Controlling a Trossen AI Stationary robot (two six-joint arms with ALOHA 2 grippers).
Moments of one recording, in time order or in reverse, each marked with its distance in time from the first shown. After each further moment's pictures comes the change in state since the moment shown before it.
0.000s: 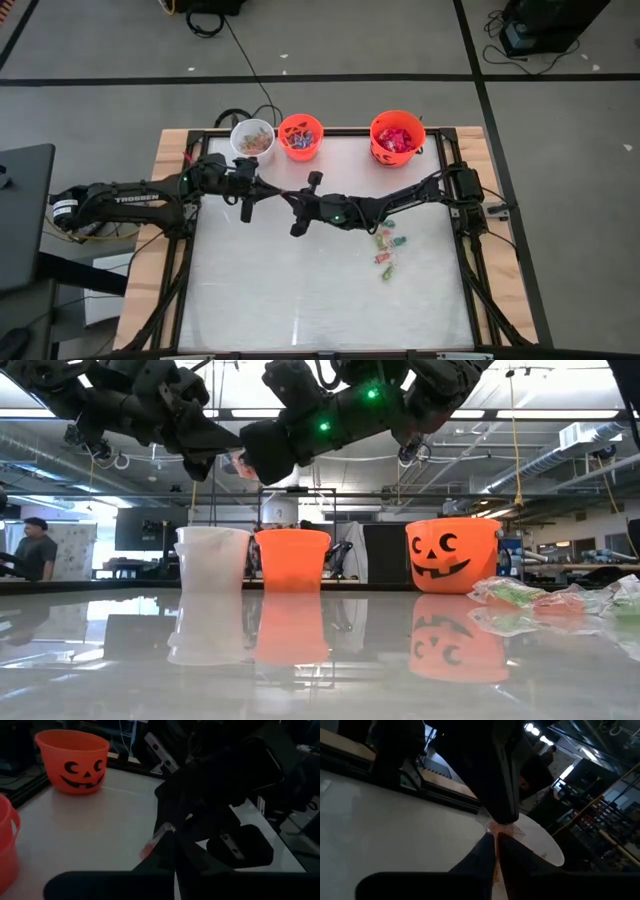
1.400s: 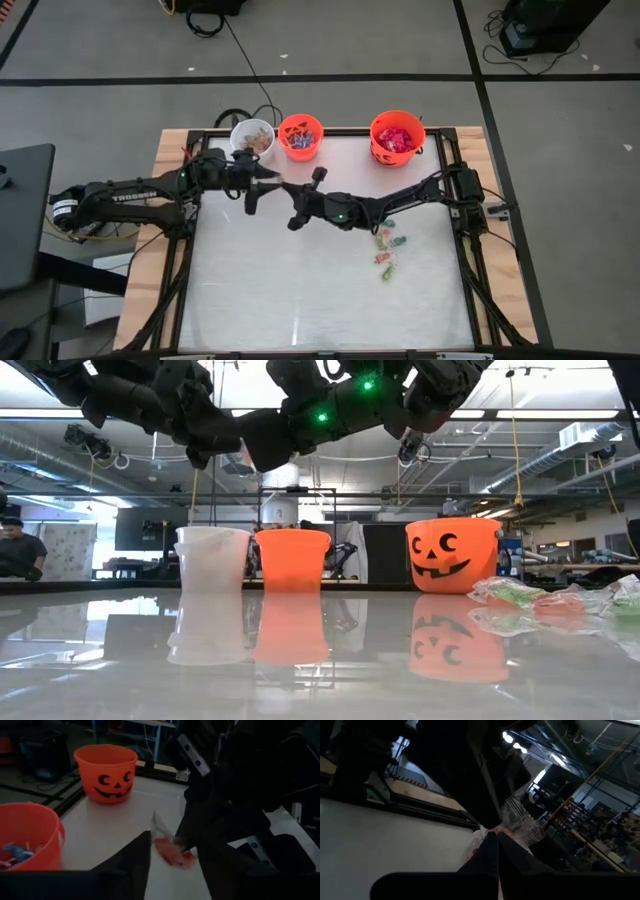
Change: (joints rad) left arm 0.000 0.000 0.084 -0.089 -0.132 0.053; right arm 0.000 -0.001 0.001 0.116 0.112 -0.059
